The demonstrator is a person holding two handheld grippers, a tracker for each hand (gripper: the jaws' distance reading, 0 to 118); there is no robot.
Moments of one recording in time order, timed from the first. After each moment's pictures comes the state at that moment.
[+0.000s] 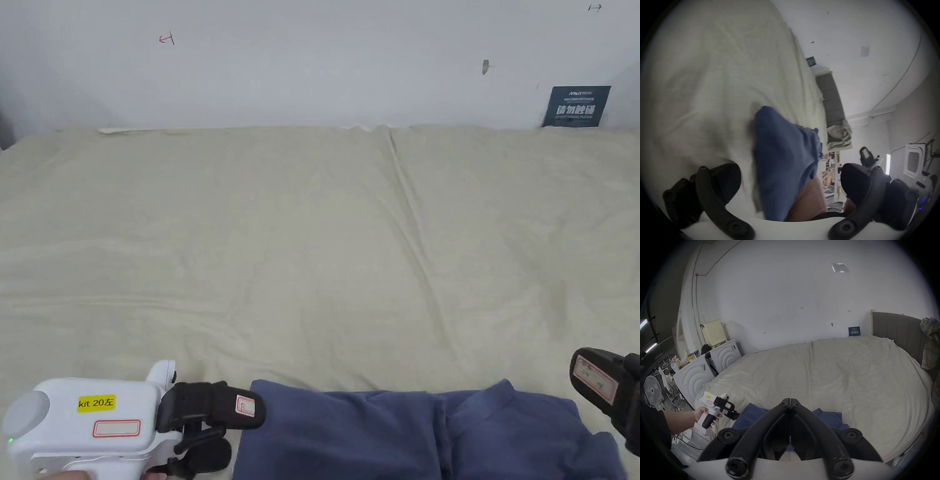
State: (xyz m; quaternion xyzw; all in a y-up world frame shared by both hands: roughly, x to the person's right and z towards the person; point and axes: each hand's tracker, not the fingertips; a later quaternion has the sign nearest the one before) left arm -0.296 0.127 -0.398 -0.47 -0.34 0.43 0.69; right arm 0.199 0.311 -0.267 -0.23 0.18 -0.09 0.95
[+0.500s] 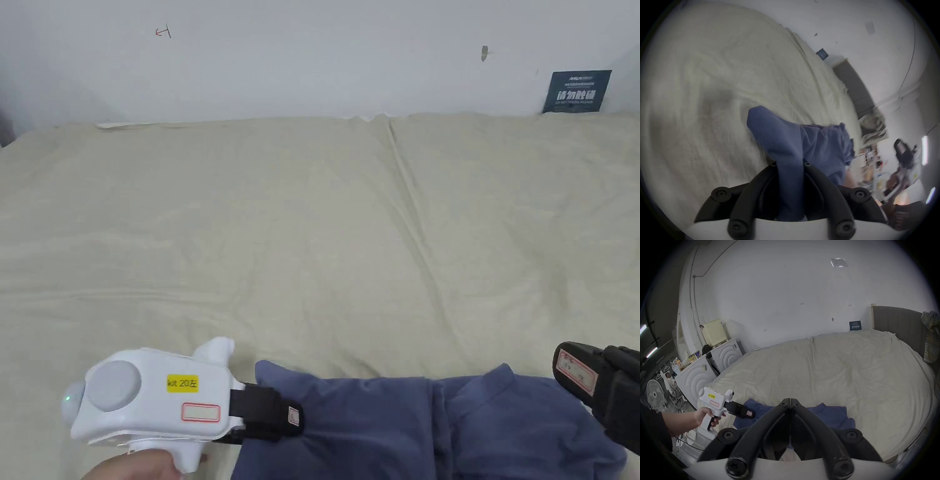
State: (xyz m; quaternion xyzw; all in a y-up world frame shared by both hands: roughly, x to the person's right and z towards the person) left arm -0.247 0.158 -0.408 -0.52 -0.22 0.23 0.79; right arm 0.216 0.297 -0.272 -0.24 0.19 -0.11 0.95
